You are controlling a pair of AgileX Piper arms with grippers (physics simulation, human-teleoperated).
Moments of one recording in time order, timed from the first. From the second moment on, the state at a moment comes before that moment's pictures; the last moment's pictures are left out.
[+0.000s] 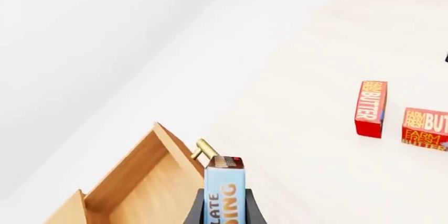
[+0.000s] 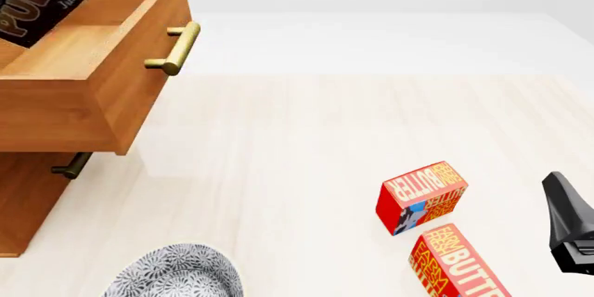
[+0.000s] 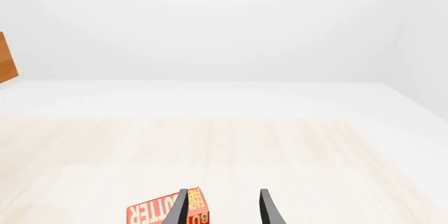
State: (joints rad) left arm -0.54 0.84 -1.35 0.91 0.50; right arm 0.01 0.01 -0.01 0.00 -0.01
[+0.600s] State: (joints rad) left arm -0.24 1.13 -1.73 1.04 0.32; right arm 0.01 0.01 -0.01 0.00 -0.01
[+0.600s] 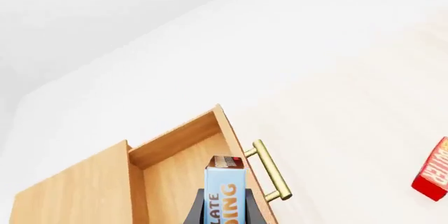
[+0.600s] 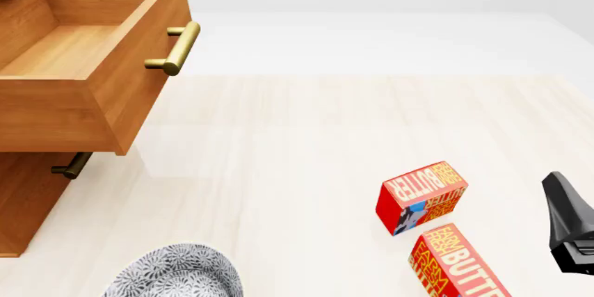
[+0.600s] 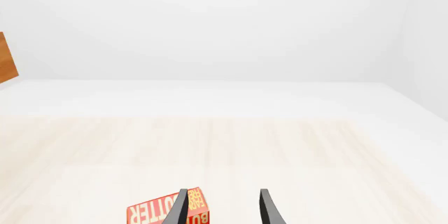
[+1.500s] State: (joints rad) left arm -0.02 1.44 -1.62 0.90 0.23; right arm 0.01 0.01 -0.01 0.00 -0.01
